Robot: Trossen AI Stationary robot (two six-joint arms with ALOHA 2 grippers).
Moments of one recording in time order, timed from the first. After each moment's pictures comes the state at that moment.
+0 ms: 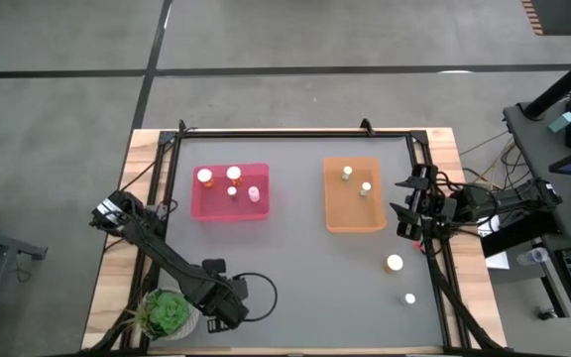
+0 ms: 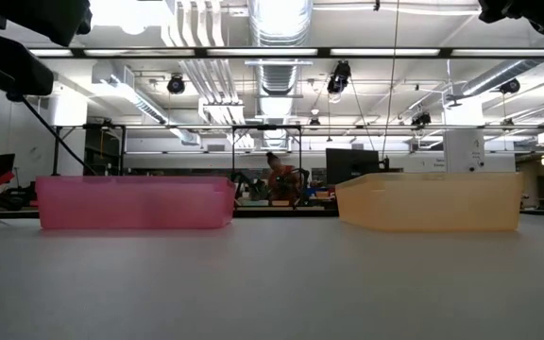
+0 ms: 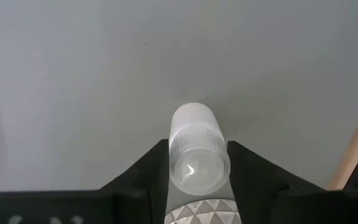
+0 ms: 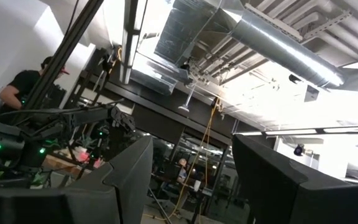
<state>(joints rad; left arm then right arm) -0.68 1.79 1.31 -1.02 0.03 -0.86 0.17 0.36 0.09 0.84 0.13 -0.58</state>
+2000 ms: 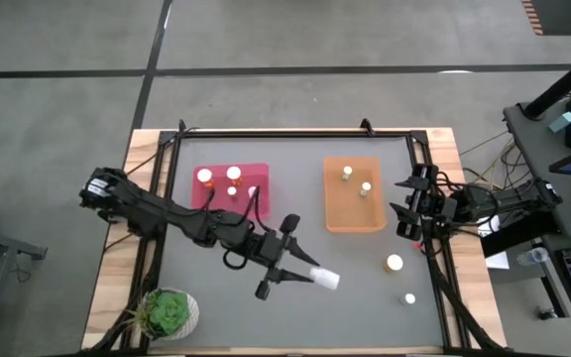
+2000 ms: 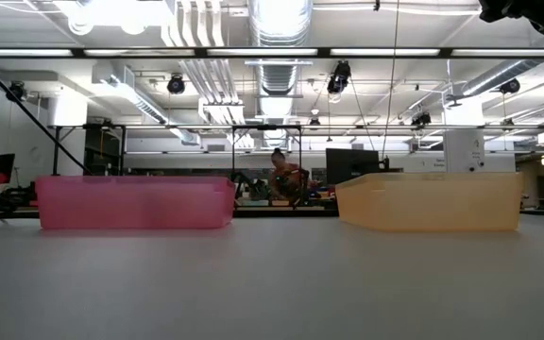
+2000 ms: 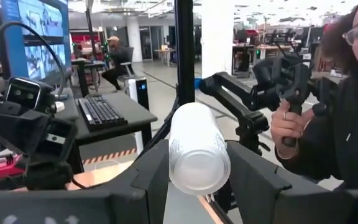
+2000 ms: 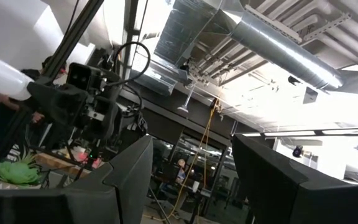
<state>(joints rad) -0.33 1.57 1.24 0.42 0.07 0.03 0.17 0.36 0.09 0.84 0.13 -0.59</state>
